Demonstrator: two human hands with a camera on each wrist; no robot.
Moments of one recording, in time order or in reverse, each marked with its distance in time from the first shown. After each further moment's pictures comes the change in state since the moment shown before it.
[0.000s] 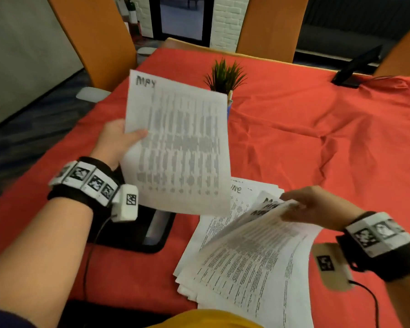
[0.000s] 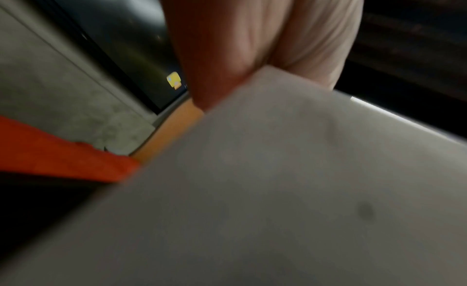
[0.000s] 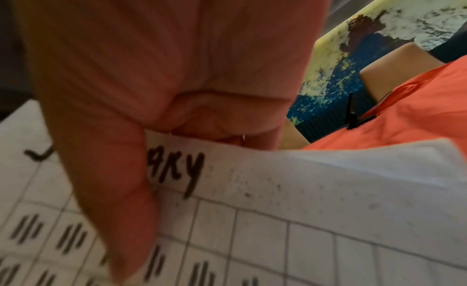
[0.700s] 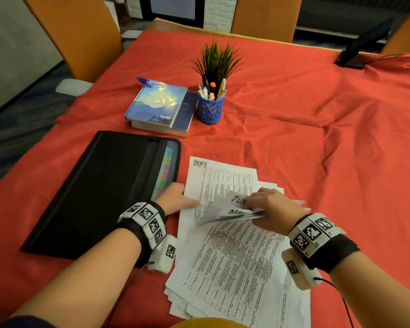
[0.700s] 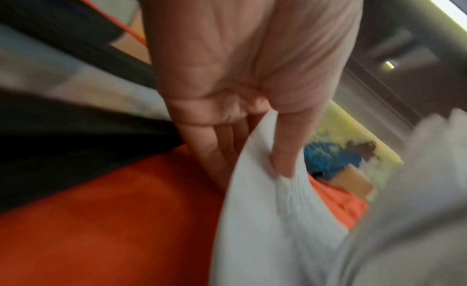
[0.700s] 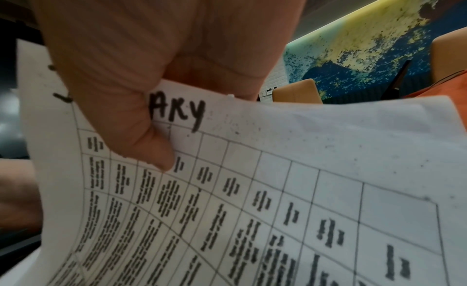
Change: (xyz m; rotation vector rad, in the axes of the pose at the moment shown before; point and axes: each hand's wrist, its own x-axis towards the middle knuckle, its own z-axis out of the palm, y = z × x) left_hand -0.030 -0.096 0.129 0.307 -0.572 -0.306; right_hand 0.072 0.033 0.063 -0.178 0.084 -0.300
